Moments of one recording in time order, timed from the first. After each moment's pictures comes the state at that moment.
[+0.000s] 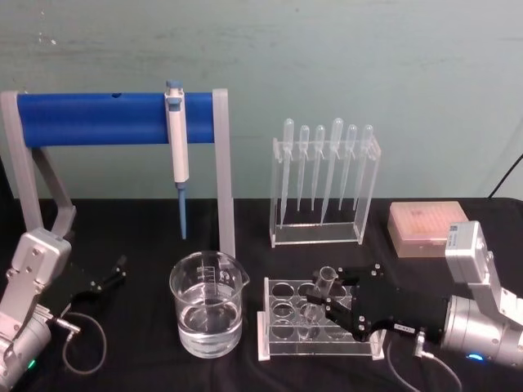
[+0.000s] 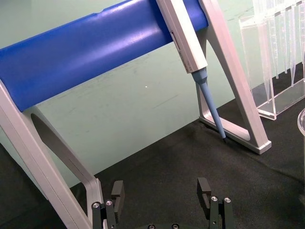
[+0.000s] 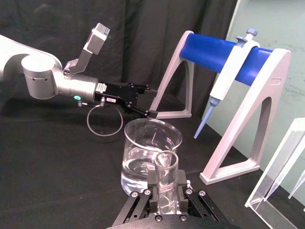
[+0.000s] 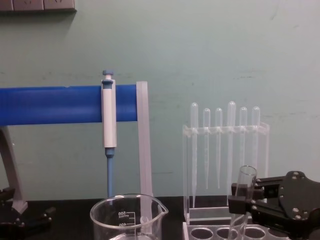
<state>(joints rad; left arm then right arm) -0.20 0.60 0.45 -1.41 -0.25 -0.12 0.03 0.34 0.62 -0.50 -1.42 0.46 -0.22 0.81</state>
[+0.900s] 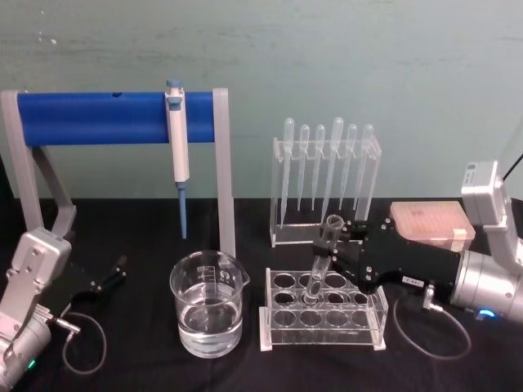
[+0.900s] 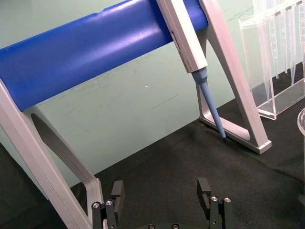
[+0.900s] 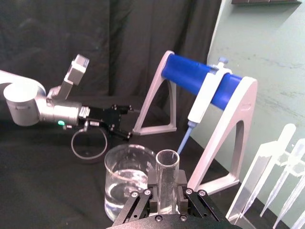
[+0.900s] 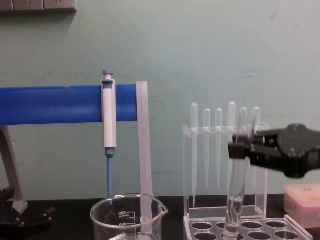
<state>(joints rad) -0.20 0.60 0.45 -1.41 -0.25 -0.12 0.03 0.39 0.64 -0.47 -1.51 0.52 -0.09 0.77</state>
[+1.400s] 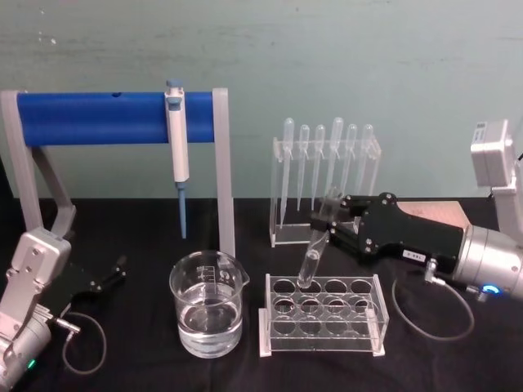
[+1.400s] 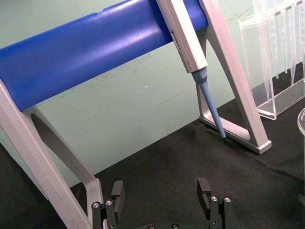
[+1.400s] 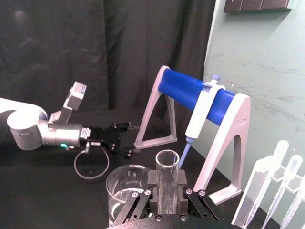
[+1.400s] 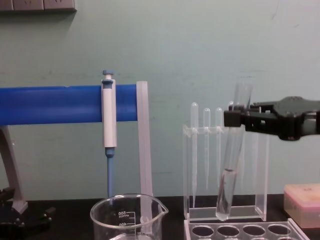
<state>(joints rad) -0.20 0.60 0.45 -1.41 -0.25 -0.12 0.03 0.42 0.66 -0.46 -1.58 0.60 0.02 0.74</state>
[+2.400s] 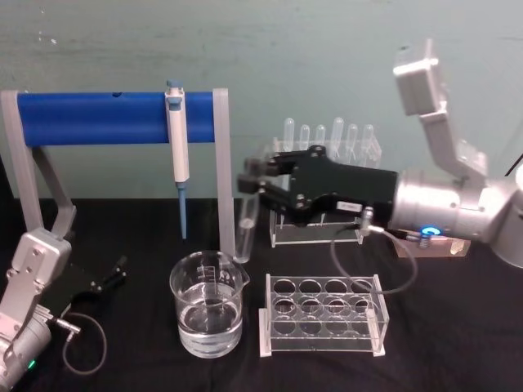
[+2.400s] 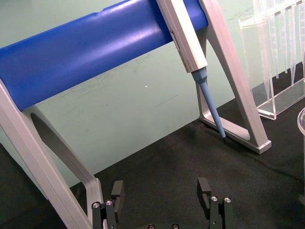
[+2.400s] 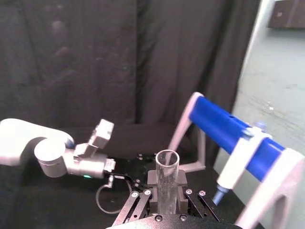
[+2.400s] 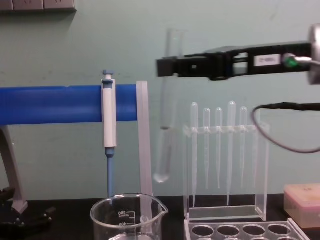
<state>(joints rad) -0.20 0.60 0.45 -1.41 -0.25 -0.12 0.03 0.67 0.58 -0.61 -1.59 0.65 0.18 0.75</state>
